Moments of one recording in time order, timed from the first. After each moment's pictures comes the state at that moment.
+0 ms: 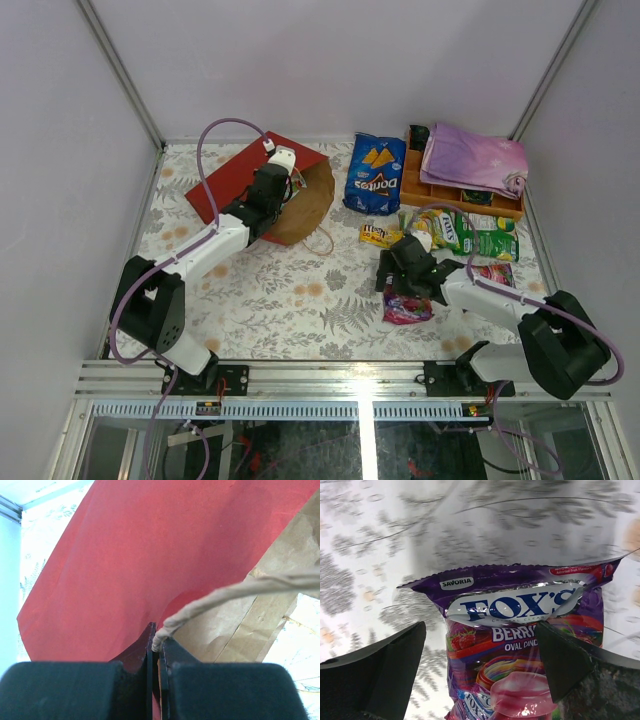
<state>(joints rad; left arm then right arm) -0.47 1.57 1.13 -0.14 -0.48 0.05 0.64 1.31 0.60 -0.31 0.17 0.69</state>
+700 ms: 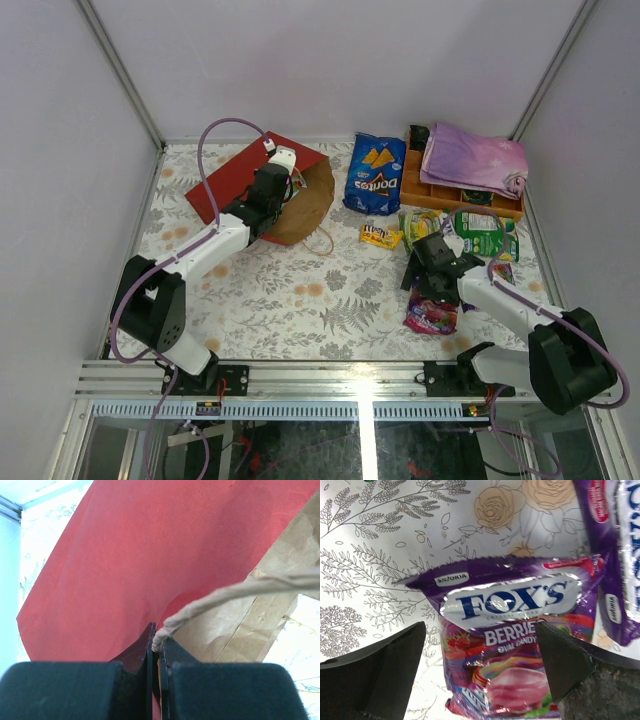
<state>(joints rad) -0.47 1.57 1.13 -0.15 -0.48 0.05 0.45 1.23 0.60 -0.57 0.27 0.73</state>
